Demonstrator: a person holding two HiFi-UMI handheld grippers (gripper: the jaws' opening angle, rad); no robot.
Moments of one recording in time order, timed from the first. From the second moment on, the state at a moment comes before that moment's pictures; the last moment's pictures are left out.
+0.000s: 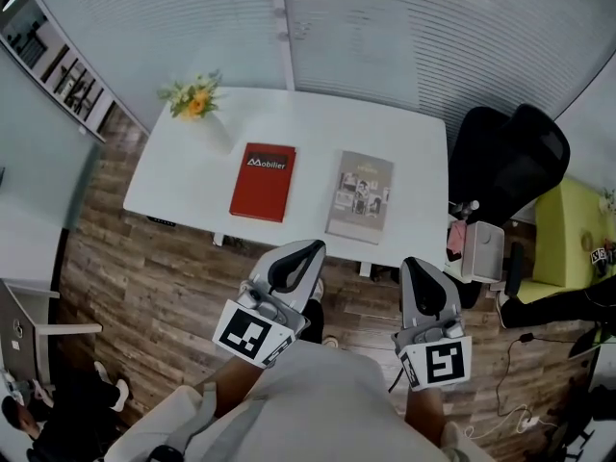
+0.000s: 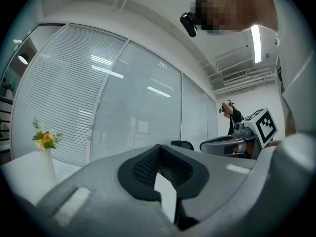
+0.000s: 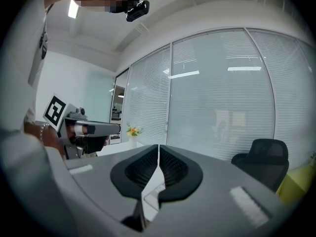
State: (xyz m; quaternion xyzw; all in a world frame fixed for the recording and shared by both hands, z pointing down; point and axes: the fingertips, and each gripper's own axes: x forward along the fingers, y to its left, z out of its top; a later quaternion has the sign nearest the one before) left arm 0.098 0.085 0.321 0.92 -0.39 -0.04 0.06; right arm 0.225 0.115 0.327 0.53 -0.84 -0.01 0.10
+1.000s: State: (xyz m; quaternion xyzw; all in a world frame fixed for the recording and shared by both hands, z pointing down) left arm 0.045 -0.095 0.331 0.92 -0.39 -0.05 0.07; right arm 0.168 -0.064 0.329 0.53 -0.84 -0.02 0.11
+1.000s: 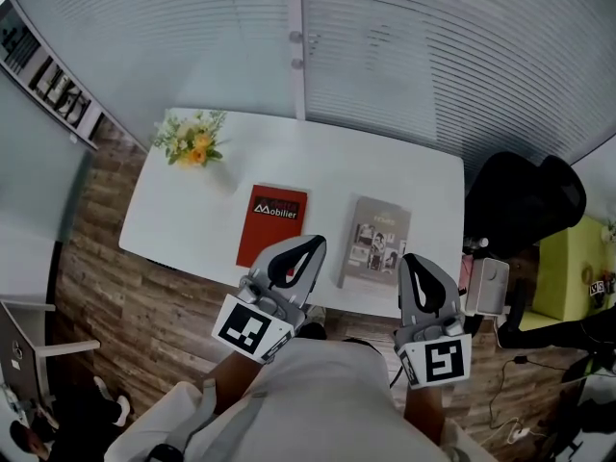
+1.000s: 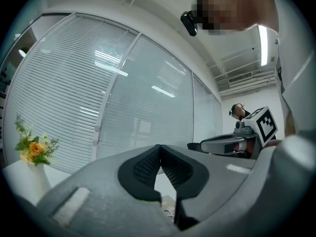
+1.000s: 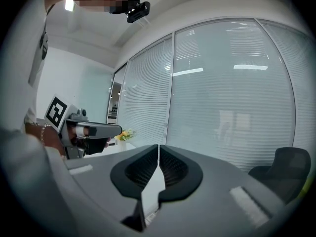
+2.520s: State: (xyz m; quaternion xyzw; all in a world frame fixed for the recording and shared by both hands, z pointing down) left arm 0.099 -0.140 0.457 0.92 -0.34 0.02 0.17; right arm 0.228 -0.102 0.449 0.56 -0.81 0.08 0.17
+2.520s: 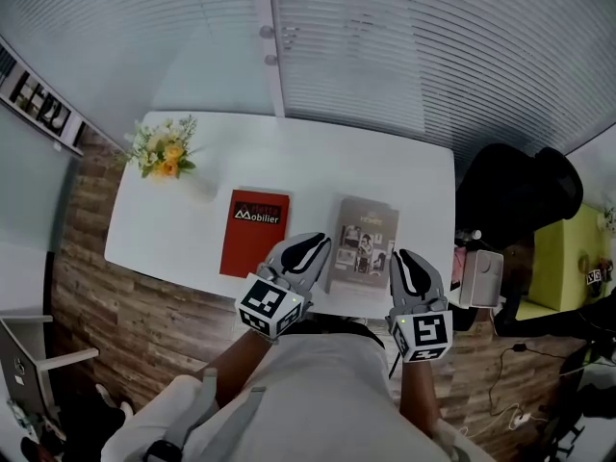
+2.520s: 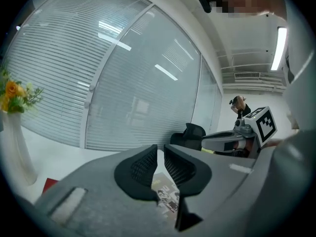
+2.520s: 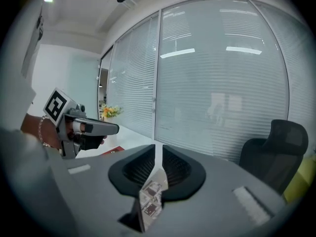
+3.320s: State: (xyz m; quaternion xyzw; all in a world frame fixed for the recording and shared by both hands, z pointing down) left arm 0.134 -0.134 0.616 0.90 -0.30 0.15 0.29; right arm 0.277 -0.098 0.603 0.56 -0.77 0.22 0.22
